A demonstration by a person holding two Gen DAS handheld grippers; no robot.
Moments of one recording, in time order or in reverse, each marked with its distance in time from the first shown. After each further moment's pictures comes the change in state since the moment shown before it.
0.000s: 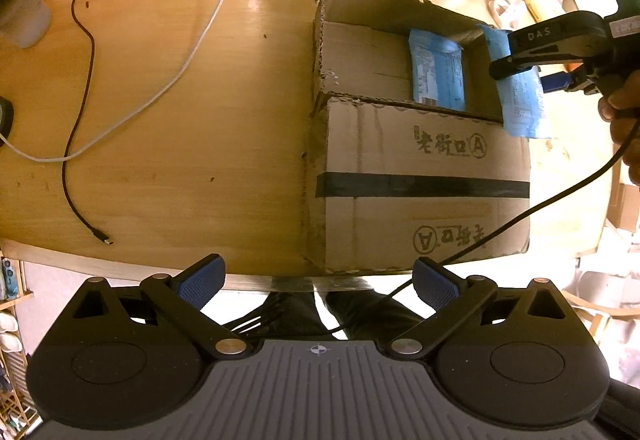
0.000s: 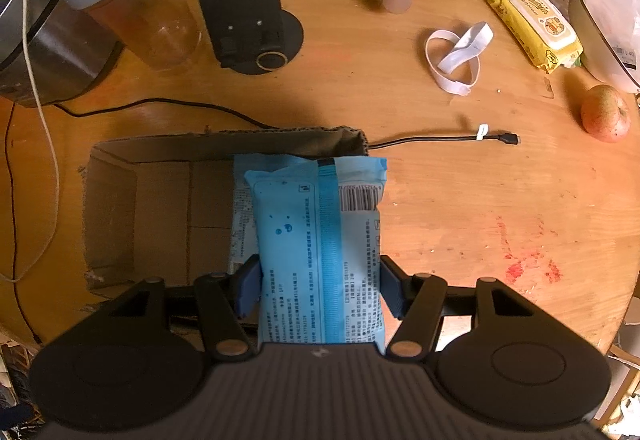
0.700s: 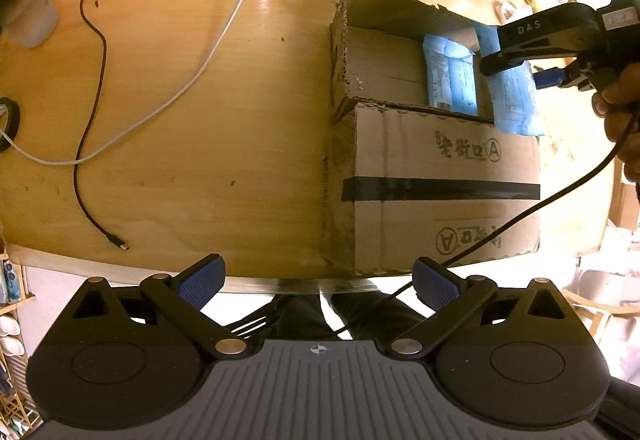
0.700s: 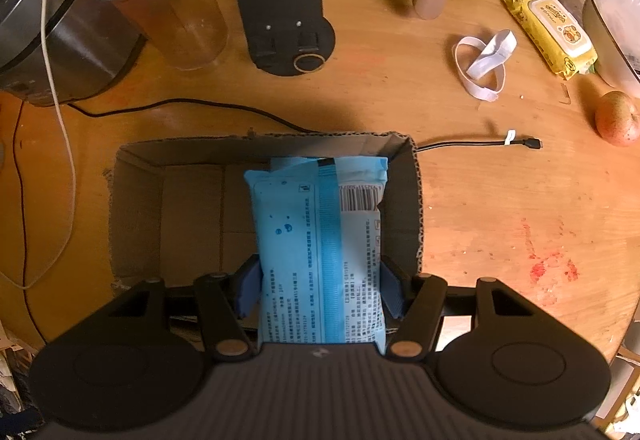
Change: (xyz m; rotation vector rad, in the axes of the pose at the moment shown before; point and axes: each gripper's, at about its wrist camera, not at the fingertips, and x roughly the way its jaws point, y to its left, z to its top) left arm -0.003 0.022 0.003 0.004 -0.001 -0.003; right arm 0.002 0.031 0.005 0.006 -0.004 0.005
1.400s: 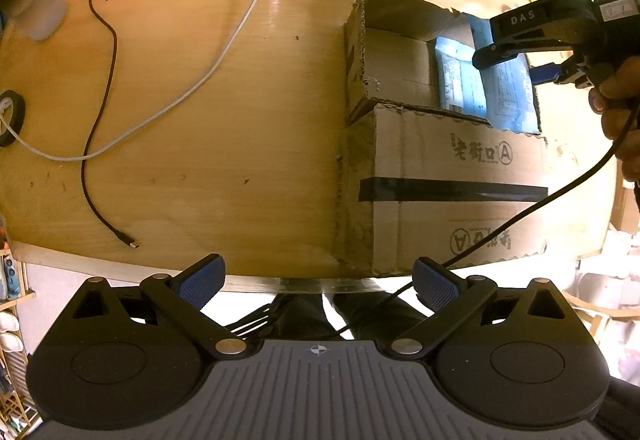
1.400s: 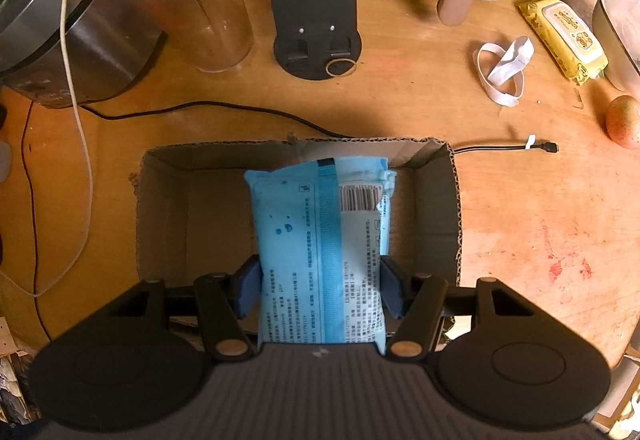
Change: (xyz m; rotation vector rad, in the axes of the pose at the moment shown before) left arm 0.000 0.011 0.001 -0.014 0.002 -0.002; right arm -0.003 0.026 -0.001 0.008 -0.010 0.009
